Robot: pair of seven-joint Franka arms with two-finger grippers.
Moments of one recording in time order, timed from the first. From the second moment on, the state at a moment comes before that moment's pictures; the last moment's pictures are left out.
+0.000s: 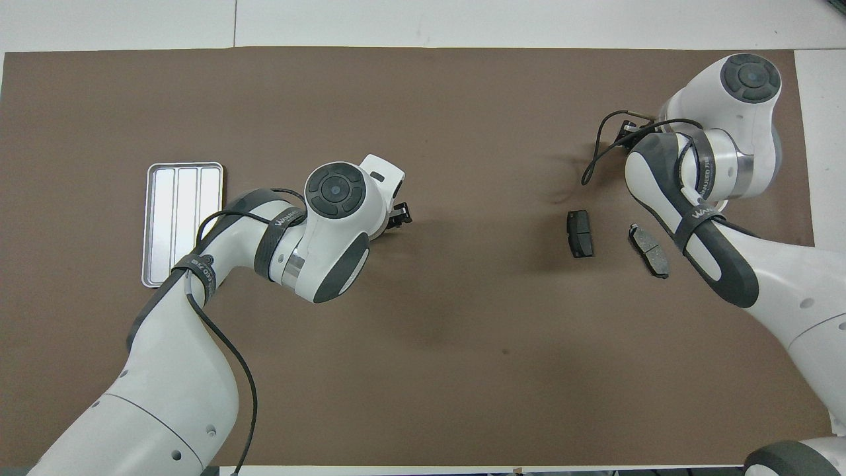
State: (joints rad) left arm -0.47 0.45 -0.12 -1.84 0.05 2.34 -0.79; right arm -0.05 0.64 0.05 -1.53 -0.14 2.19 0.48
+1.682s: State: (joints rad) left arm 0.17 0.10 -0.11 -2.06 0.00 2.15 0.11; right arm 0.45 0.52 0.08 -1.24 -0.02 1.75 1.20
